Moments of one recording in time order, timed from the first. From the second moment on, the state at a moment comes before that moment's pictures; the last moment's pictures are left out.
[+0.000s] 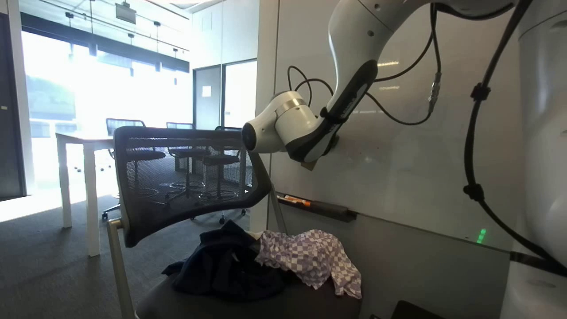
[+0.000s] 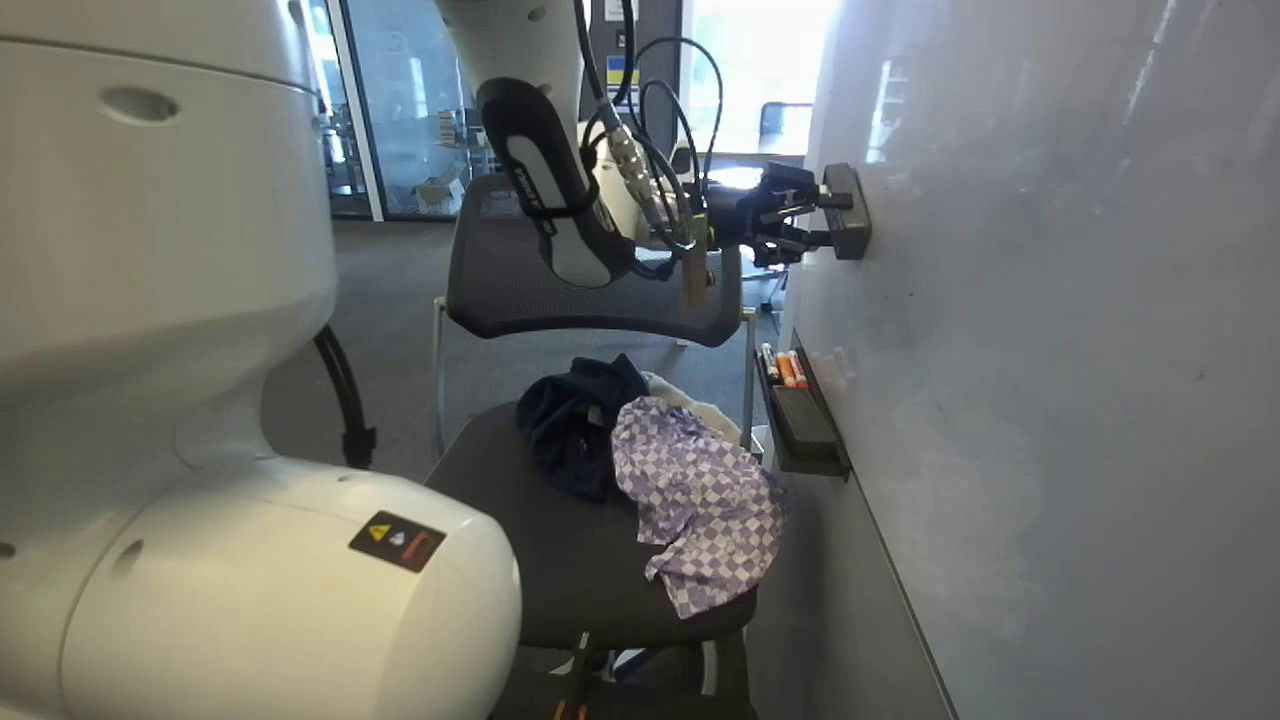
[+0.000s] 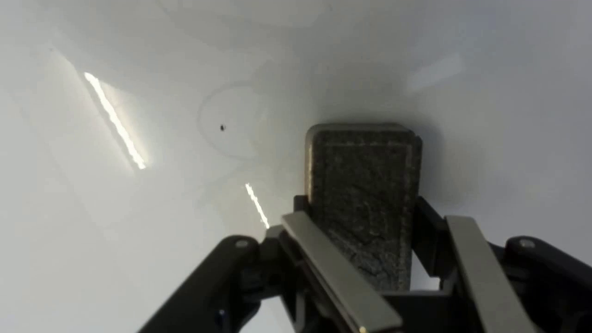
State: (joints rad) arm -0.06 0.17 -0.06 -2.12 -1.66 1.63 1.17
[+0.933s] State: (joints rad) arm -0.06 0.22 -0.05 -2.01 -1.54 1.53 1.14
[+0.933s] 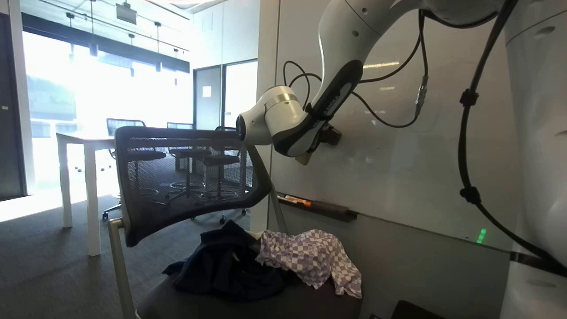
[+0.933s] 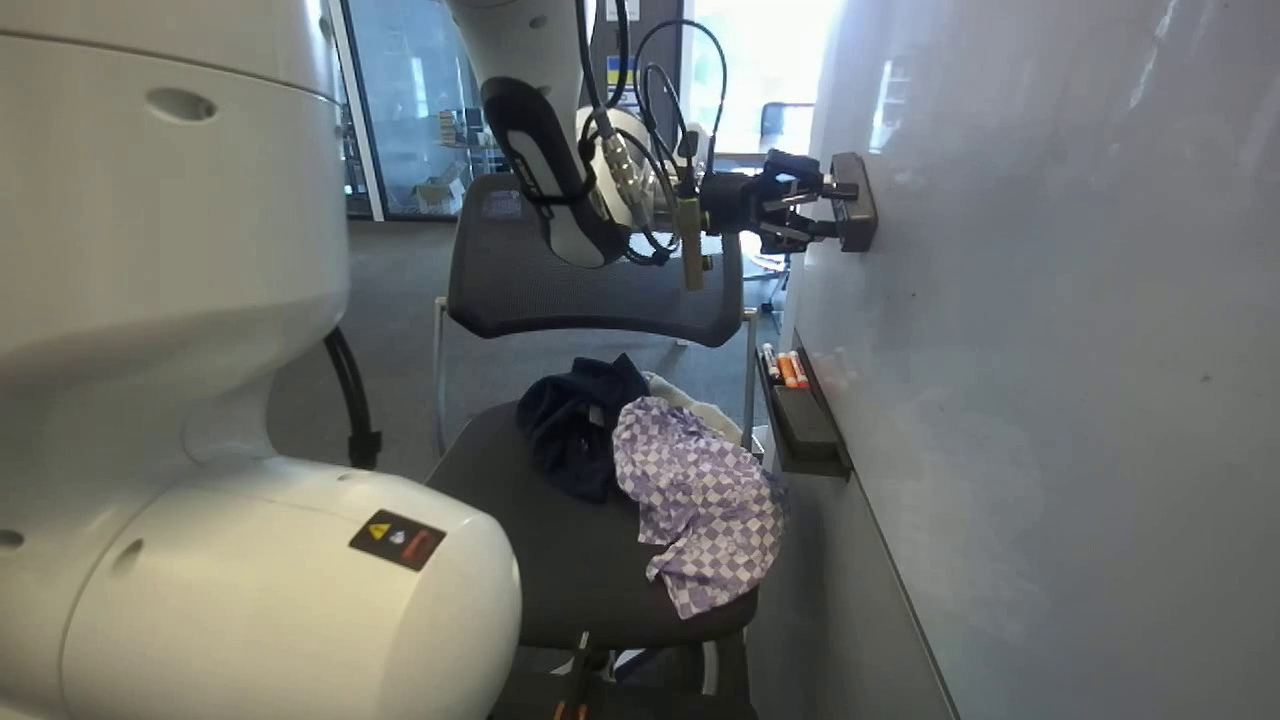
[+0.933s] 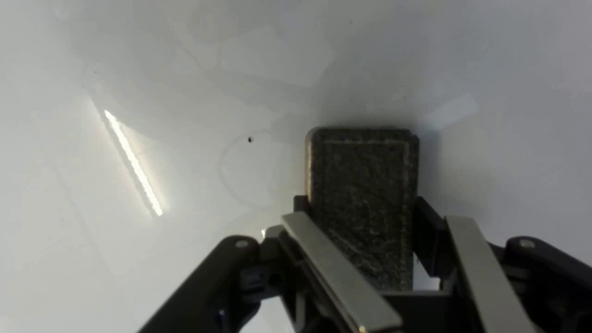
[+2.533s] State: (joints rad) arm 0.07 -0.08 0.08 -2.29 -0.59 1.92 0.37
